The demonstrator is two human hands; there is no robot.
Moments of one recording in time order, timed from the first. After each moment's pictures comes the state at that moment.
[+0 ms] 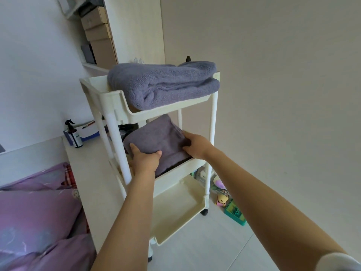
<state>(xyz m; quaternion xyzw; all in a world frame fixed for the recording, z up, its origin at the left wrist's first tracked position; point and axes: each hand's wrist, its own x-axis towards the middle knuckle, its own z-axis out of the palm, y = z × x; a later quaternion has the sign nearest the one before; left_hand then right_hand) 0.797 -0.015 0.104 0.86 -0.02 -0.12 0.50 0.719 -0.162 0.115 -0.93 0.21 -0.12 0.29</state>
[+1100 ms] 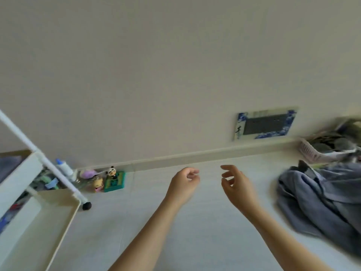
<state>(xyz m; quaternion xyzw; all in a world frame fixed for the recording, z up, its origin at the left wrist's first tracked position) 0.395 -0.027 0.017 0.60 -0.62 -0.42 0.28 0.229 0.001 -0.007 -0.57 0.69 -0.38 0.24</state>
